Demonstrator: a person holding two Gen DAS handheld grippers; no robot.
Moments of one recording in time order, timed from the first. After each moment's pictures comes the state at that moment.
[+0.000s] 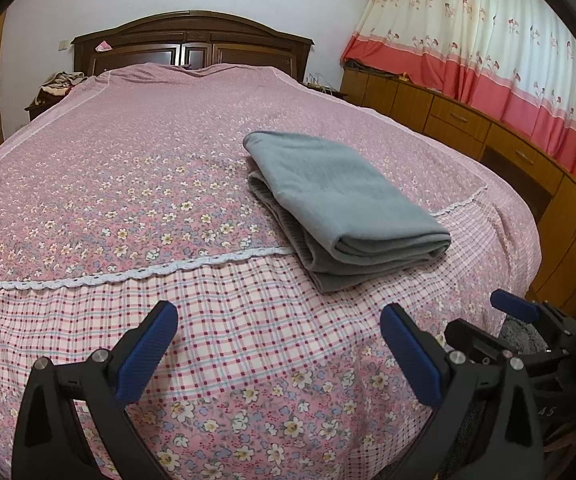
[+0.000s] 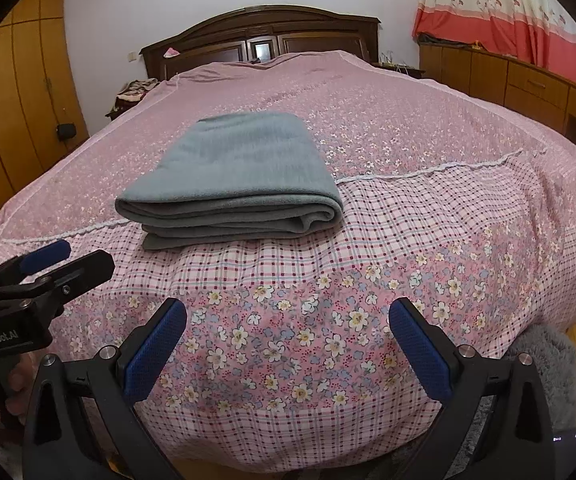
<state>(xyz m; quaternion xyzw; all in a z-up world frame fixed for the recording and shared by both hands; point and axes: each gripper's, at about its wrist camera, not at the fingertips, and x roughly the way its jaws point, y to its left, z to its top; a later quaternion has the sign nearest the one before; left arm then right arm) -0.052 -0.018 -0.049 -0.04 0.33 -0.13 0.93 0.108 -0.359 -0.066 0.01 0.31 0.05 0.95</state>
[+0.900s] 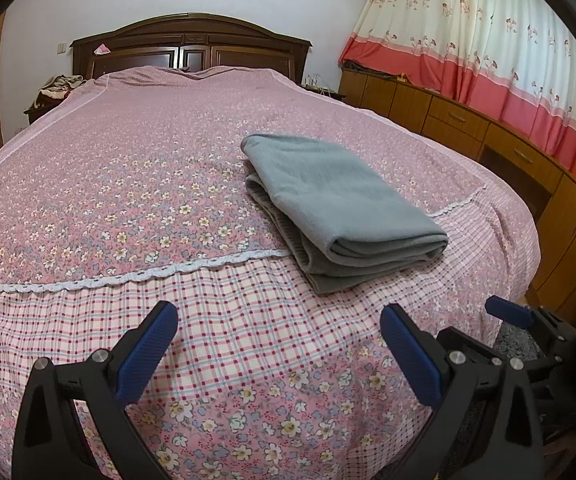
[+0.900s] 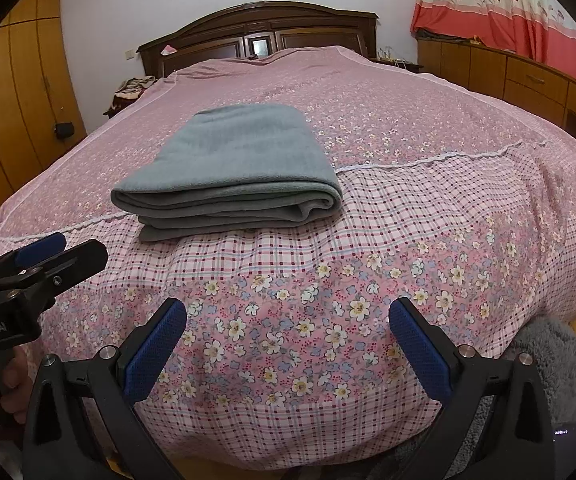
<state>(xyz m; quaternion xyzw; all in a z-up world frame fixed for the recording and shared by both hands) -0.054 -0.018 -0.046 -0.03 0.33 -0.13 0.94 0.108 -0.359 -0.071 0.01 0.32 0.05 0.95</state>
